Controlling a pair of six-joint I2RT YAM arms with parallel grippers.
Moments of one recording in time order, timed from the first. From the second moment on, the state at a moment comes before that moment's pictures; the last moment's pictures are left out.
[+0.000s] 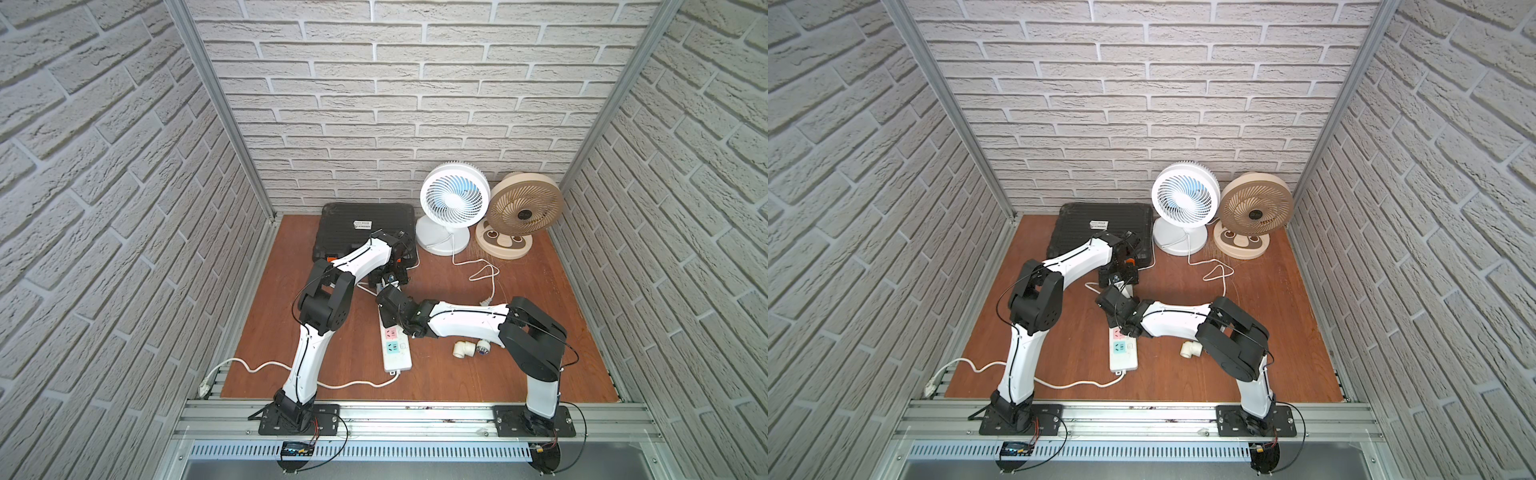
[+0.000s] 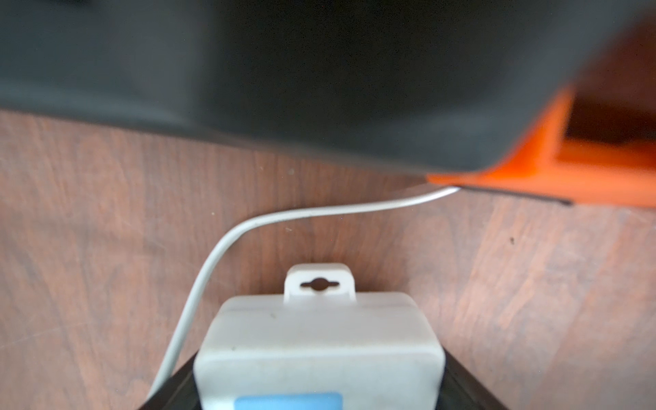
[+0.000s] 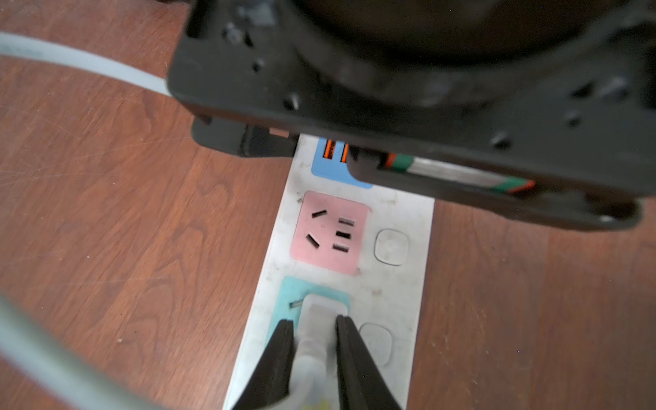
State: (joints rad) left arm -0.48 2.23 1.80 -1.06 -0.04 -0.70; right arm 0.95 1.92 1.22 -0.21 0.39 0.57
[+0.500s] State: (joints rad) left arm -0.48 2.23 1.80 -1.06 -0.04 -0.69; right arm 0.96 1.94 1.25 -0.26 0.40 0.57
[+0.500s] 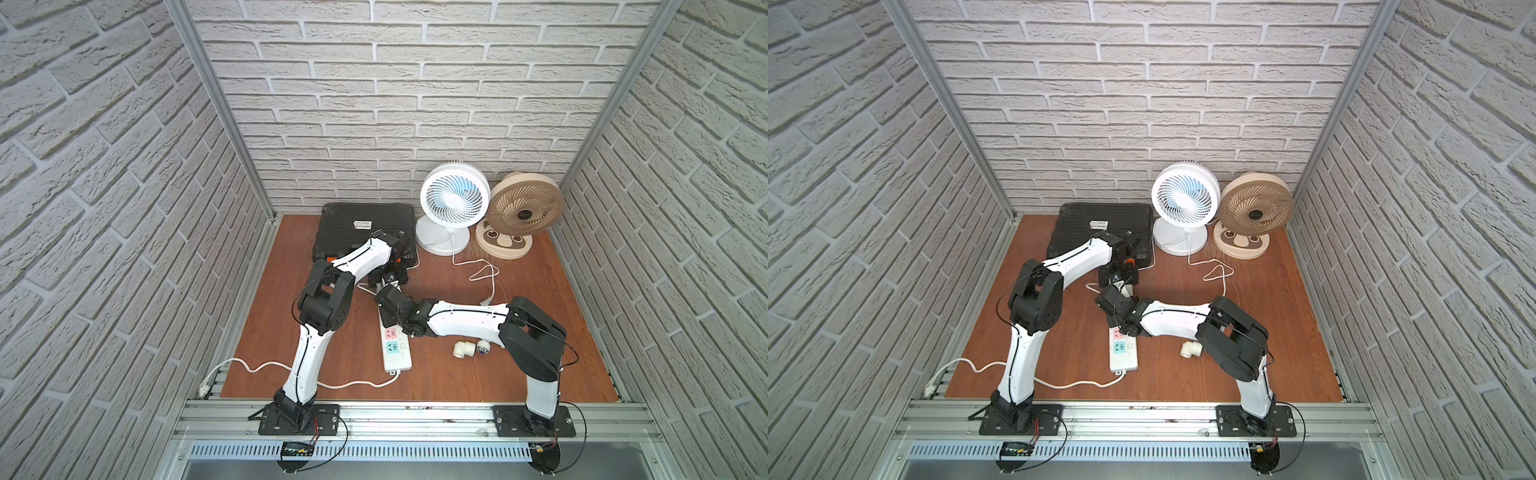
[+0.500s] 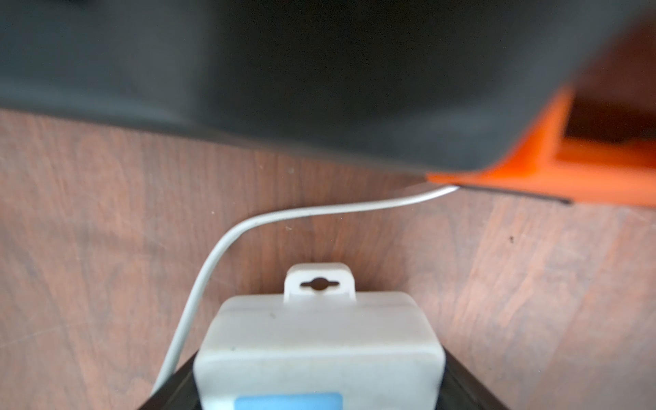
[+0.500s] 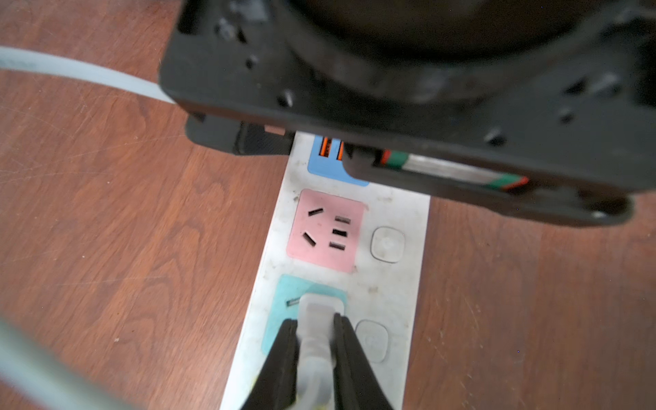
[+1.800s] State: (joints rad) left arm -0.48 2.23 1.80 -1.06 -0.04 -0.69; right arm 0.93 1.89 1.18 -0.17 0.33 0.68
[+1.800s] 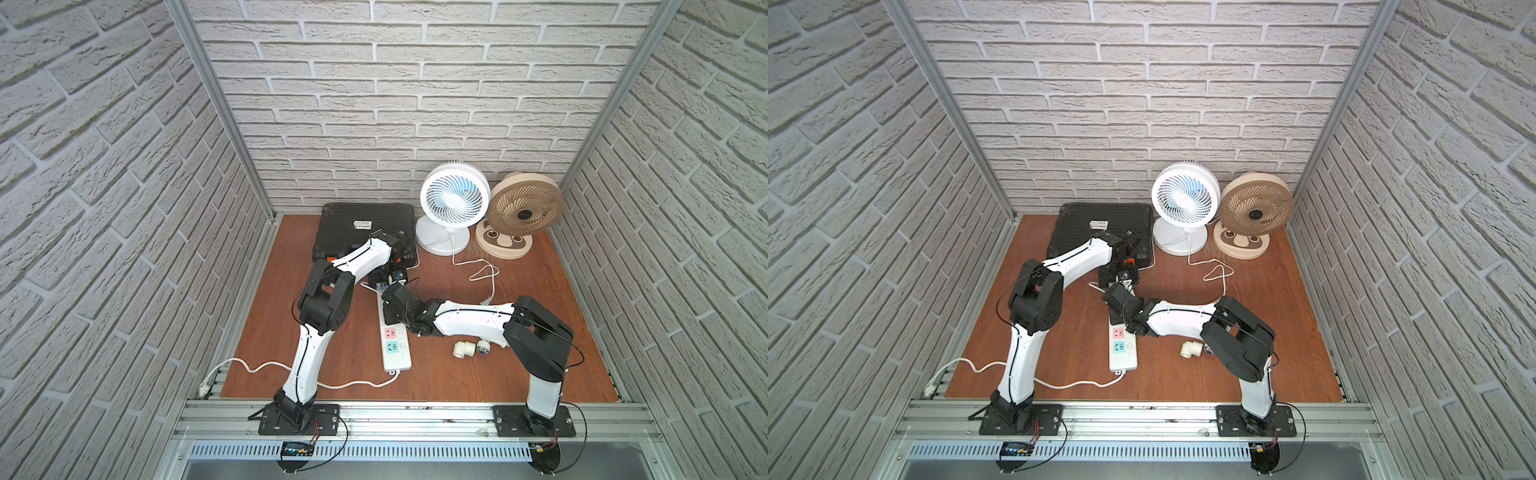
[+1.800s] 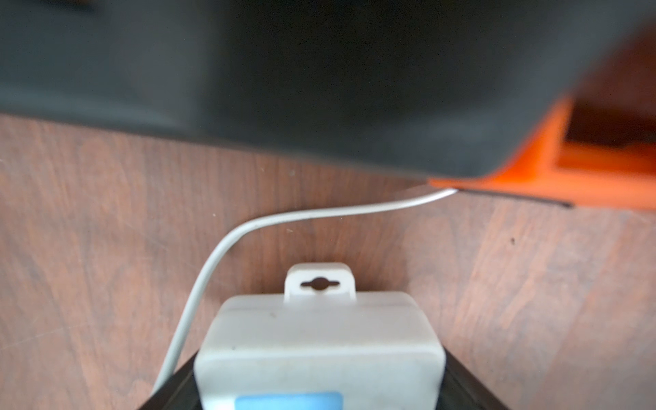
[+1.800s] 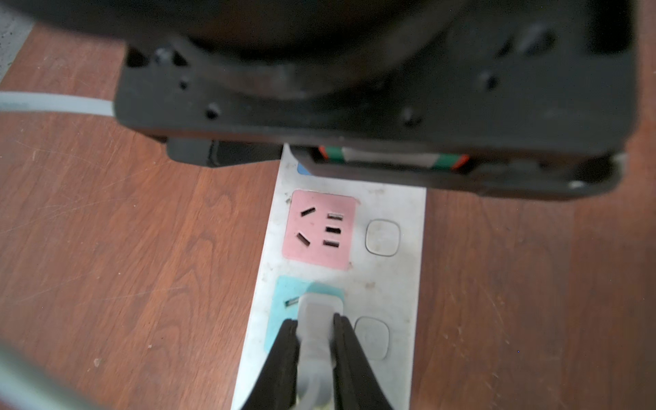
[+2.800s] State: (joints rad) left arm -0.48 2.23 1.80 -1.06 -0.03 -0.70; right arm 0.93 1.89 1.17 -0.18 0.35 0.68
